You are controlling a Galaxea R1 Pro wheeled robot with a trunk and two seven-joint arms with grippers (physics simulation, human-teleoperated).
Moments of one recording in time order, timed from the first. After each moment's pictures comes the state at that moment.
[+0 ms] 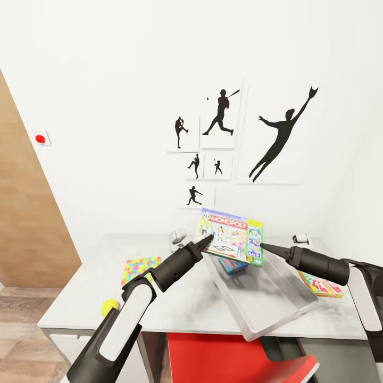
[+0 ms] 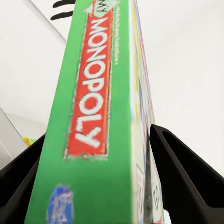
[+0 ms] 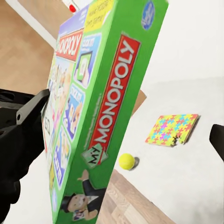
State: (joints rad) left arm -0.43 -0.08 -0.43 -1.54 1.08 0.40 -0.09; right arm -0.46 -0.30 -0.26 -1.48 -0.48 1.04 1.10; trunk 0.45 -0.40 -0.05
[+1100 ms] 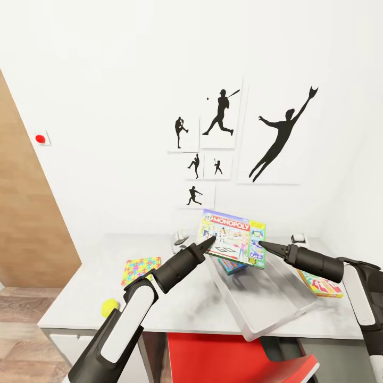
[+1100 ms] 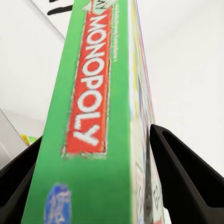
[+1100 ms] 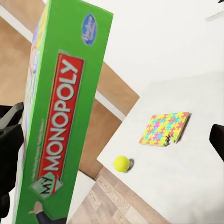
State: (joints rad) left arm -0.43 -0.09 -0.45 -1.54 1.07 0.40 -0.09; right arm -0.50 -0.29 -0.26 -1.41 -0.48 1.04 1.05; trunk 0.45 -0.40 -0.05
